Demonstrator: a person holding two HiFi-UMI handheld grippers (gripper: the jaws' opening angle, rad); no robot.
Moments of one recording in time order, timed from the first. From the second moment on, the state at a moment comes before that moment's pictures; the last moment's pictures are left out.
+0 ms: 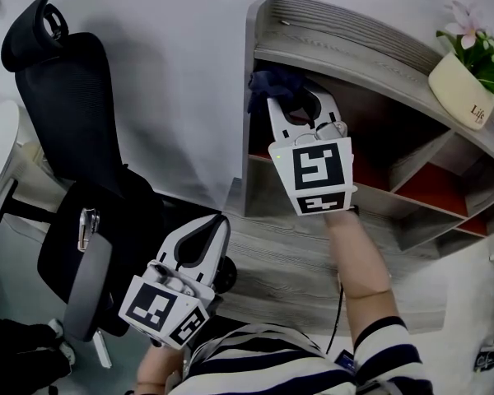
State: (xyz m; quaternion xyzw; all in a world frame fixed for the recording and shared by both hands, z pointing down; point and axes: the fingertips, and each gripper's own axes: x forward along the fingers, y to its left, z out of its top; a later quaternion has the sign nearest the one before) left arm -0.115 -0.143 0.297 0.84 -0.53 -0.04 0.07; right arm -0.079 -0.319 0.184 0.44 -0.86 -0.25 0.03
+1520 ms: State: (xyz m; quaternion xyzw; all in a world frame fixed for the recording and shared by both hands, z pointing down) left arm -0.097 -0.145 0.291 0.86 -0.51 -0.04 0.06; right arm -0.087 -0.323 0.272 0.34 -0.83 -0.35 0.27
